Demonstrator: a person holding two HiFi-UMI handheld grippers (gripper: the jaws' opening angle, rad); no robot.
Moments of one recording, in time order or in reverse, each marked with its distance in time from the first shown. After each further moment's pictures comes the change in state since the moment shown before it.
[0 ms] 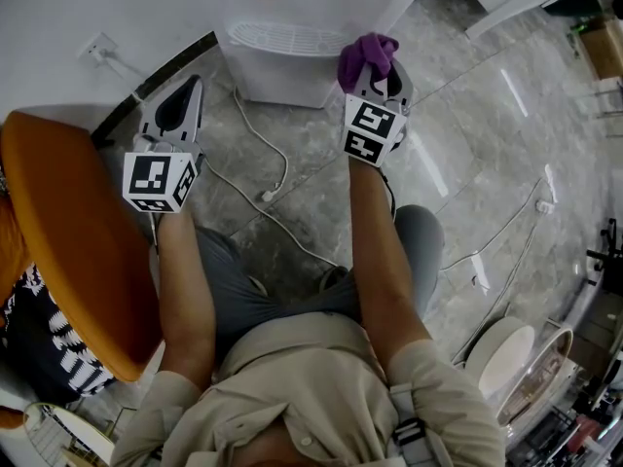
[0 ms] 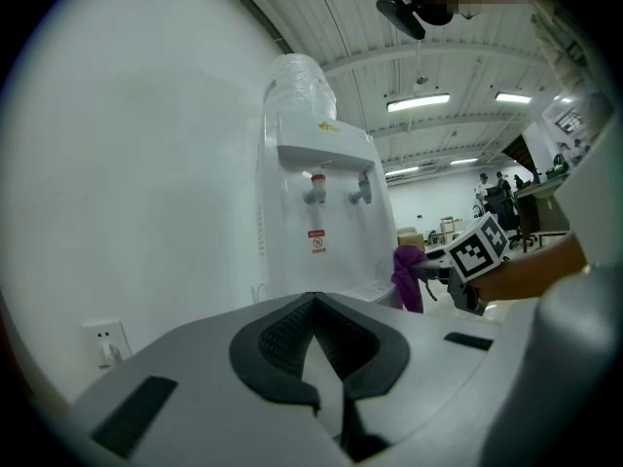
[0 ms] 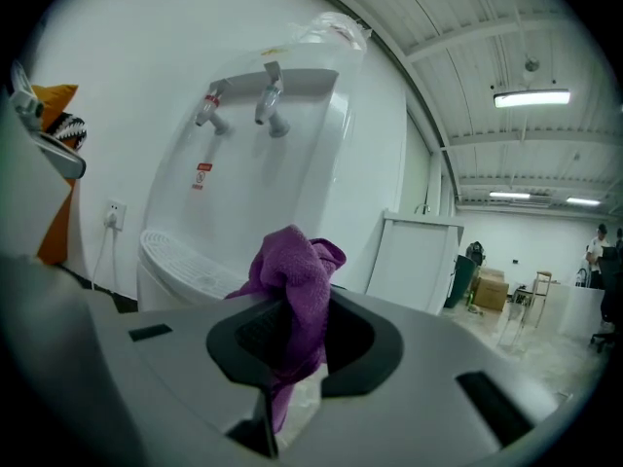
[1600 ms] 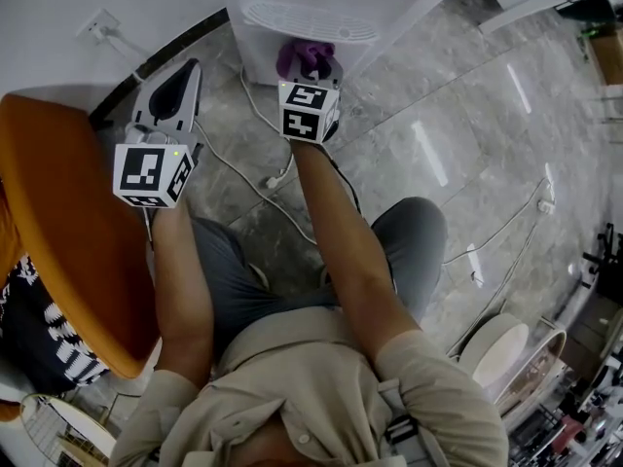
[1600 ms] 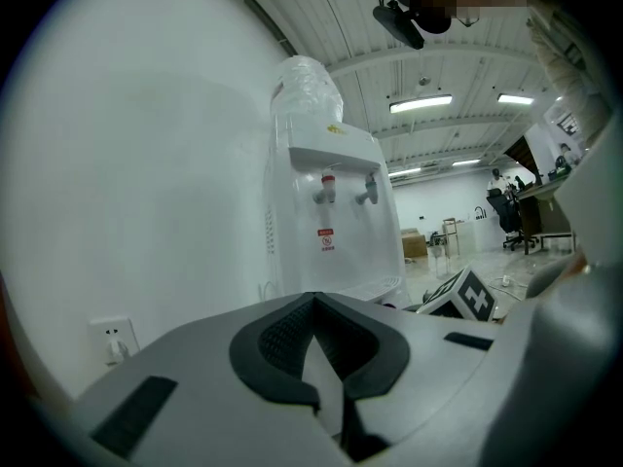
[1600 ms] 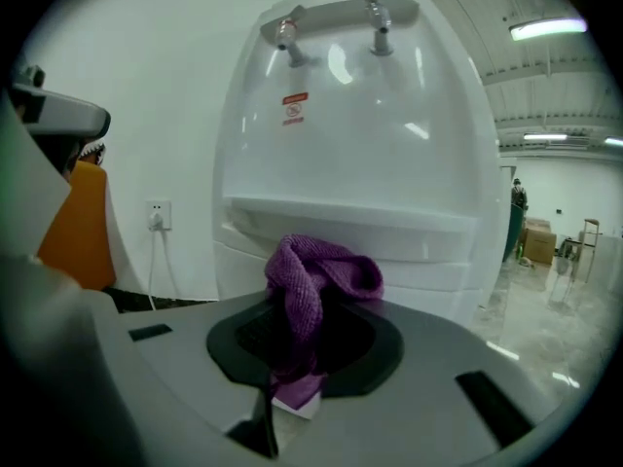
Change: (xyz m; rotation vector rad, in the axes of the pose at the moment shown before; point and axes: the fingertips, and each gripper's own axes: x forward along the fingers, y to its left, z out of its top) left arm -0.009 0.015 -0.005 -0.007 -0.002 0.008; right arm 0.026 0.171 -0.059 0.134 0.176 0.236
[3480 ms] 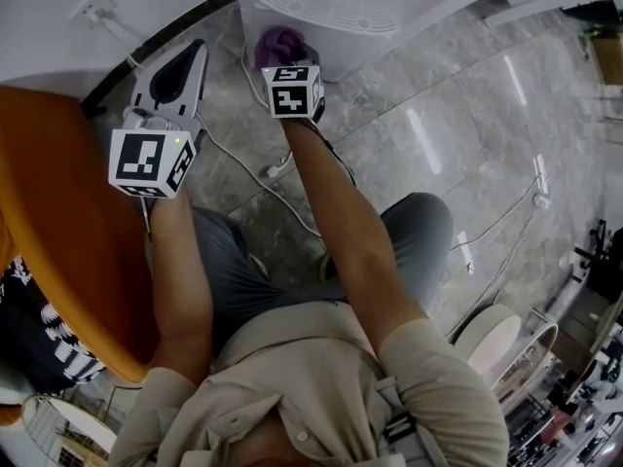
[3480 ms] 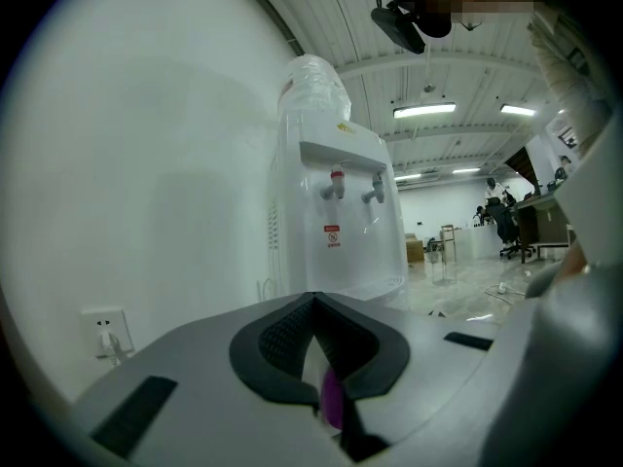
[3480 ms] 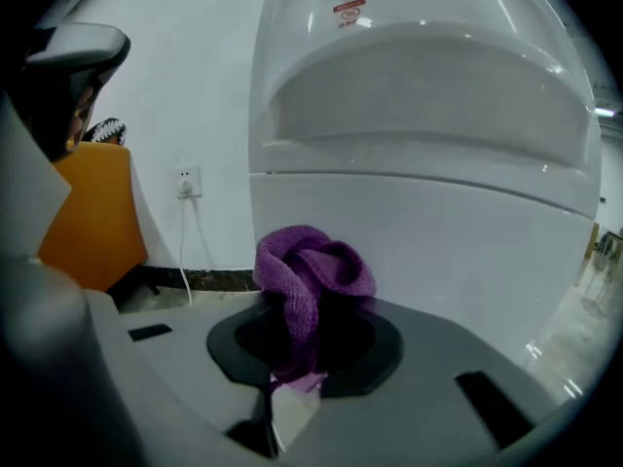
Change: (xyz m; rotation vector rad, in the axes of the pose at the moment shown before) left arm 0.006 0.015 -0.011 -0.039 -0.010 -0.024; right arm 0.048 0.070 -0.061 -0.032 0.179 0.195
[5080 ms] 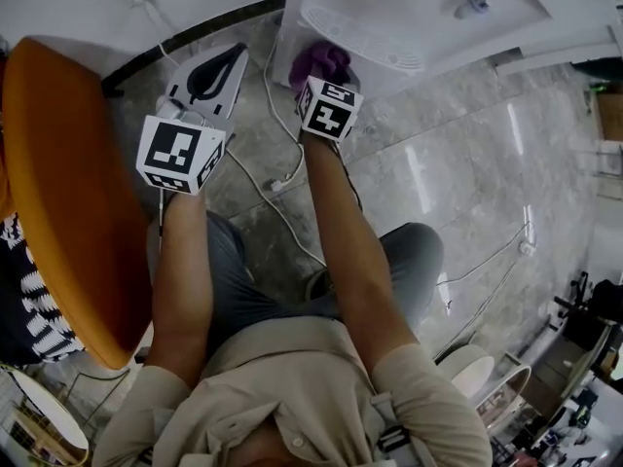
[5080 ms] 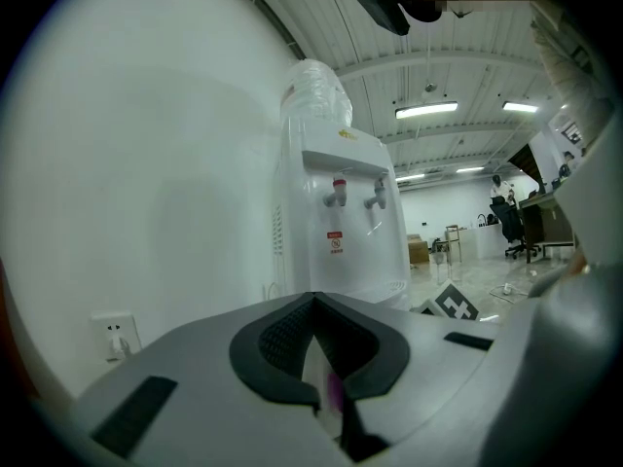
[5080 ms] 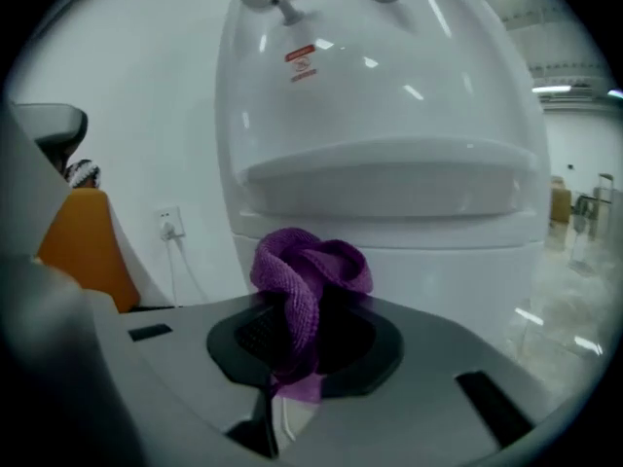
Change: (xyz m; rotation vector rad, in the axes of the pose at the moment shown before) left arm -0.008 0.003 0.002 -0.005 -0.005 0.032; right arm -0.027 -0.022 0.034 0.144 -0.072 -0.088
